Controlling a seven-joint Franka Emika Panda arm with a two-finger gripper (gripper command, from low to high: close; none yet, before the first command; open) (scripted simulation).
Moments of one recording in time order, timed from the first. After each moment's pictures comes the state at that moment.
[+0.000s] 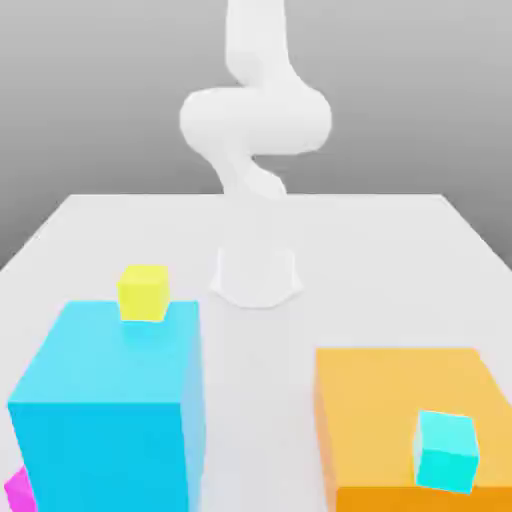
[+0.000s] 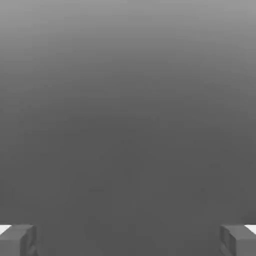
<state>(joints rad) -0.01 -0.73 -0.05 -2.31 -0.02 2.32 0.74</state>
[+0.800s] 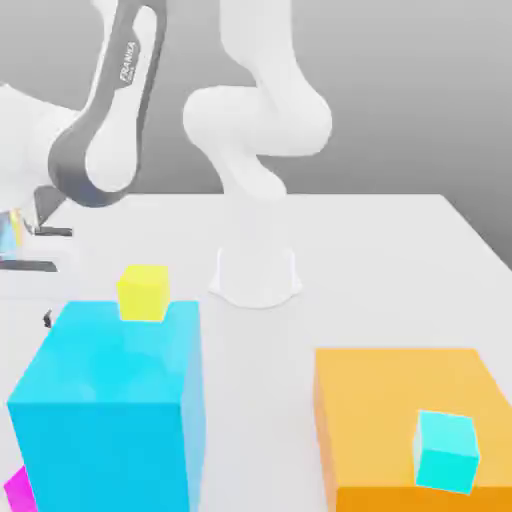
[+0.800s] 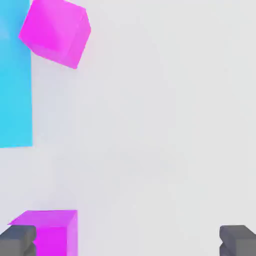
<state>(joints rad) -0.26 0.07 -0.48 -2.69 0.09 2.75 -0.02</state>
